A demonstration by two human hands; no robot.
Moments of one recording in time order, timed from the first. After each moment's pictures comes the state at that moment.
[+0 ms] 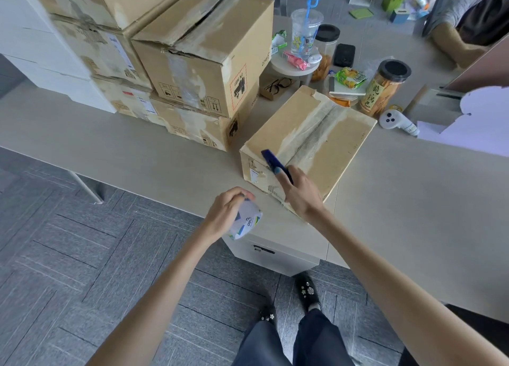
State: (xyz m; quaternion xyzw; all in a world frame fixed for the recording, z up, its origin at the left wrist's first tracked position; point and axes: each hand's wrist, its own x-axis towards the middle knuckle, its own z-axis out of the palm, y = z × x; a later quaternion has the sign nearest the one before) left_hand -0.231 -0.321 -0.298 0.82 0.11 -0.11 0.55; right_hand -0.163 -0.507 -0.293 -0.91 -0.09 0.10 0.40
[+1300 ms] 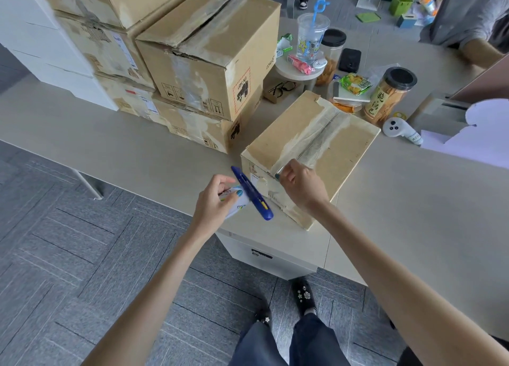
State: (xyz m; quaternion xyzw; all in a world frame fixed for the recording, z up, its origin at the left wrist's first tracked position) left_hand -0.221 -0.305 -0.304 0.83 0.13 0.03 0.54; right_hand -0.132 -0.509 -0.287 -0.94 -0.12 0.07 0.31
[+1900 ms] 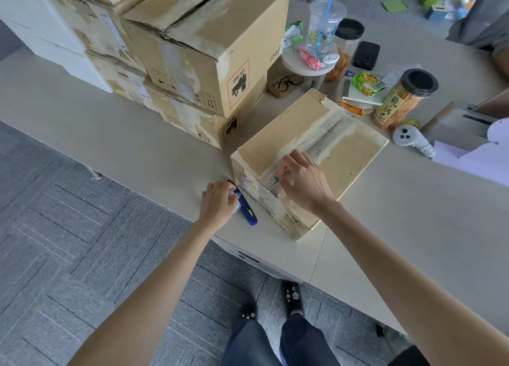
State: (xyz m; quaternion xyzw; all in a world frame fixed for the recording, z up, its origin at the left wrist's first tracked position) left_hand -0.159 -0.326 -0.387 0.96 0.15 -0.04 0.23; right_hand -0.072 -0.536 -0.314 -0.92 -0.32 -0.03 0.22
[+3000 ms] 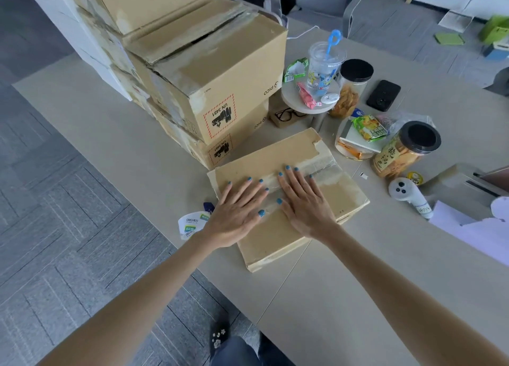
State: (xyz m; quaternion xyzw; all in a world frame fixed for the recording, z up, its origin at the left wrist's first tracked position) left_hand -0.096 -0.428 -0.336 1.00 -0.01 -0.05 0.07; right_hand 0.030 -0.619 -0.331 -0.90 -0.42 0.08 0.04
